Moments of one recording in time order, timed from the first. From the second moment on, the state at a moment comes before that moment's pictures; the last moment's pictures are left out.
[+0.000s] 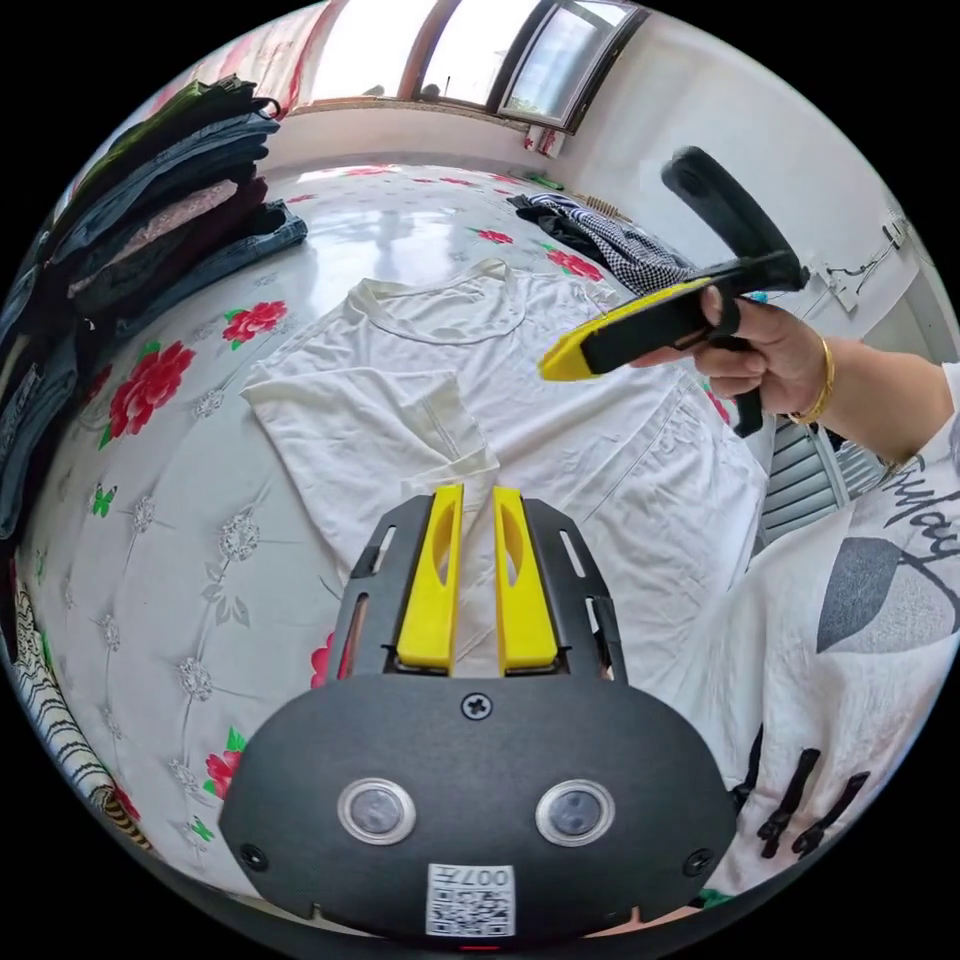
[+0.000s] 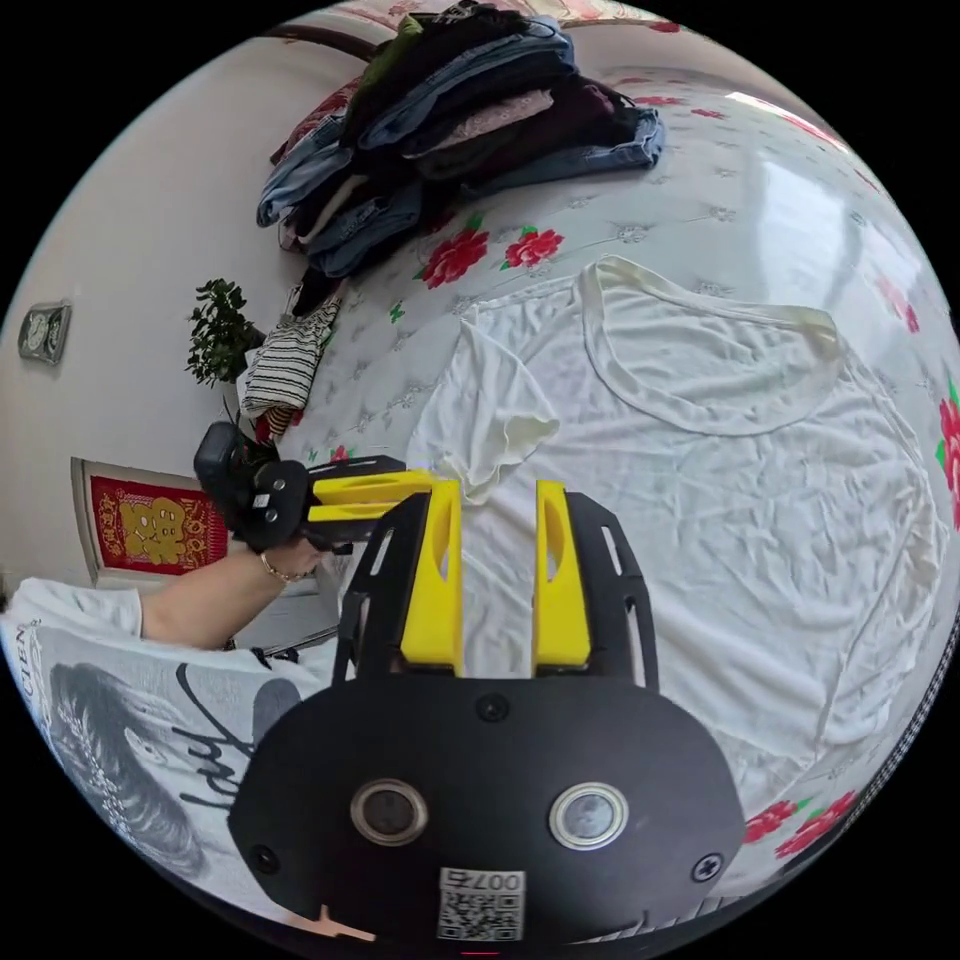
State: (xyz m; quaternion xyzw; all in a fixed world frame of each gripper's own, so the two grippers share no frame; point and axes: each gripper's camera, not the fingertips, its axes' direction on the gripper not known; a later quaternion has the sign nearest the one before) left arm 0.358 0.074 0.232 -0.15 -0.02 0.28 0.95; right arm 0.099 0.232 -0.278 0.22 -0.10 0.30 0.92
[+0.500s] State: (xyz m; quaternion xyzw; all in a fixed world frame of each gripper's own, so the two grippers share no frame) left arm 0.364 0.066 0.236 -0.18 -0.06 0.24 0.95; right arm 0.120 0.170 -0.245 0.18 -0.03 0.30 0.94
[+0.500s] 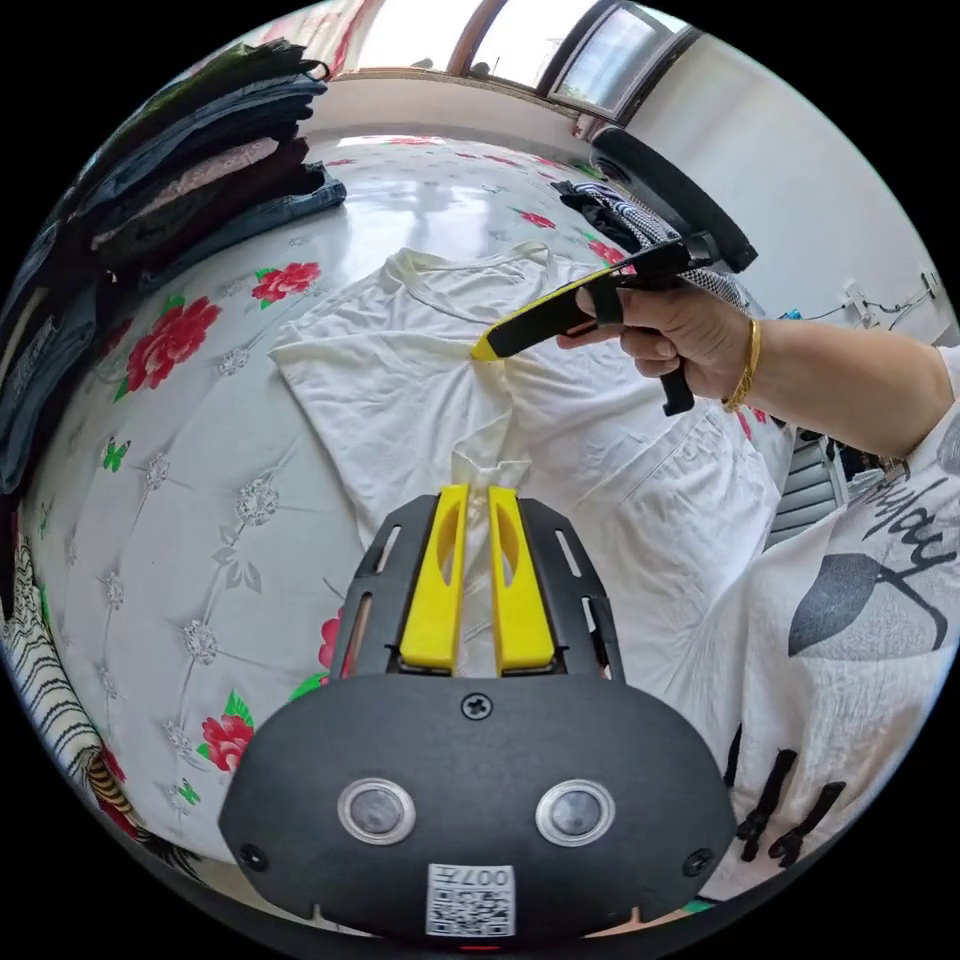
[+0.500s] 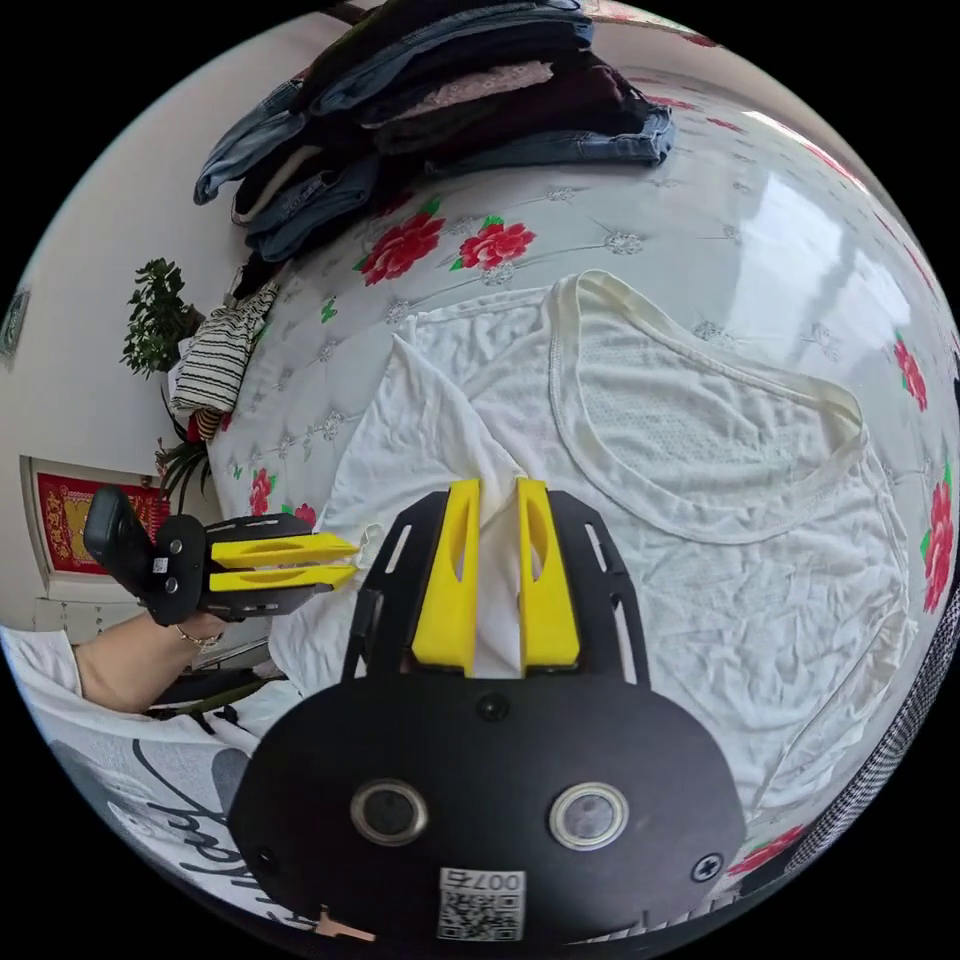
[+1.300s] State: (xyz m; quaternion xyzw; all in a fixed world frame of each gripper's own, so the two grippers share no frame) left arm 0.498 -0.071 0.315 -0.18 0.09 0.38 0.90; right arm 0.059 0.566 -0.185 0.46 -0.08 0.68 0.57
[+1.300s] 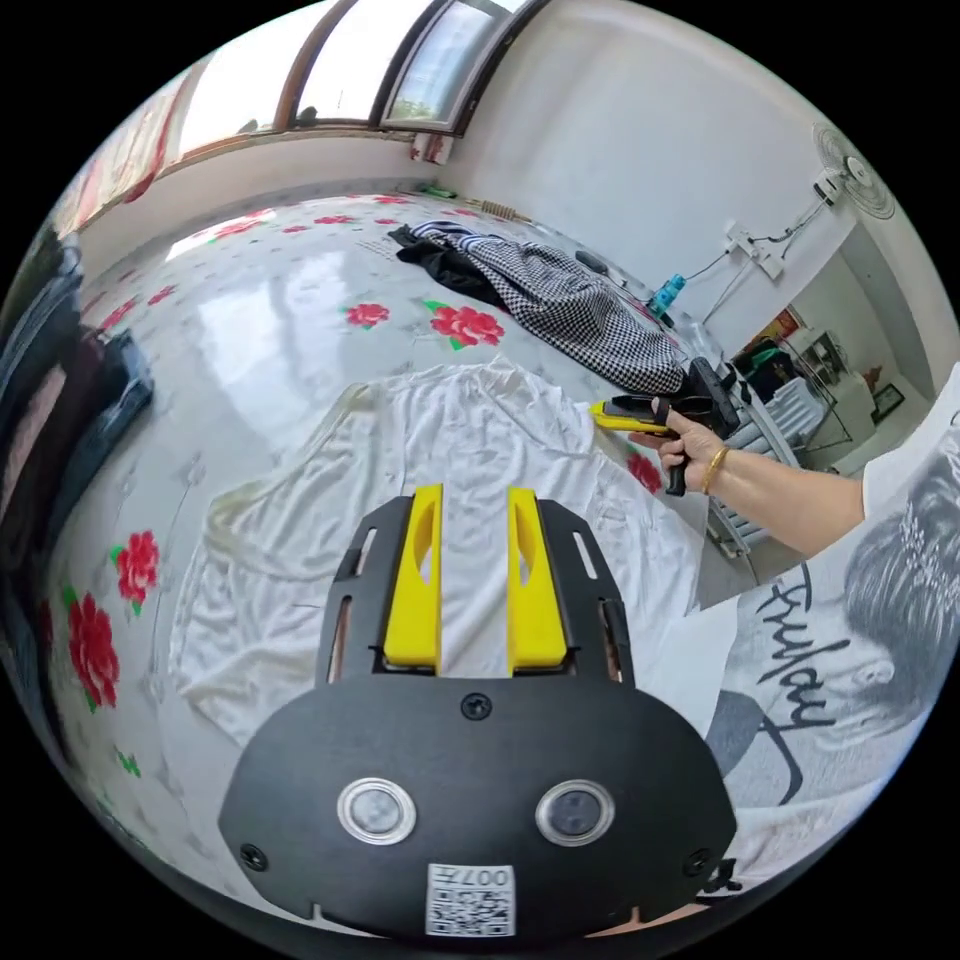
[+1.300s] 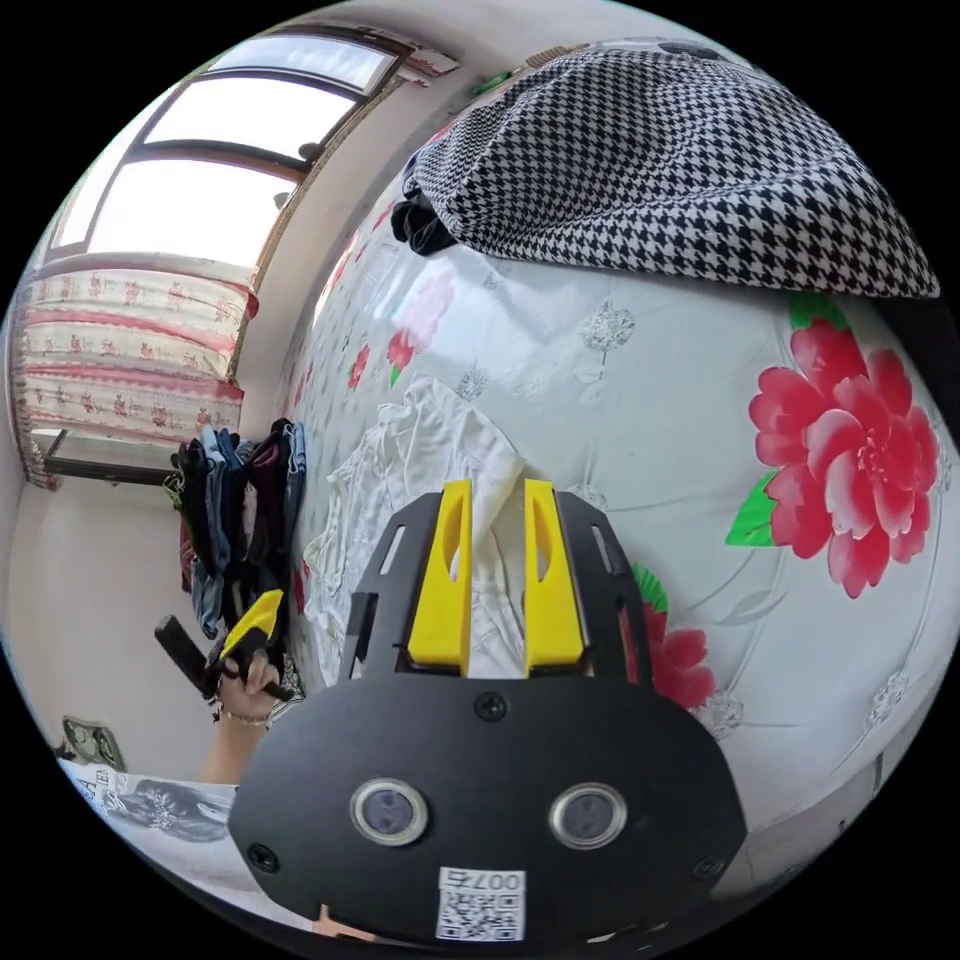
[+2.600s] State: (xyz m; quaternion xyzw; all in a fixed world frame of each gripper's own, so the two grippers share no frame) left arm 0.580 -0.158 0.453 -0.32 0.29 0.40 0.81; right arm -0.009 0.423 -0.239 0.29 0.07 0.34 0.89
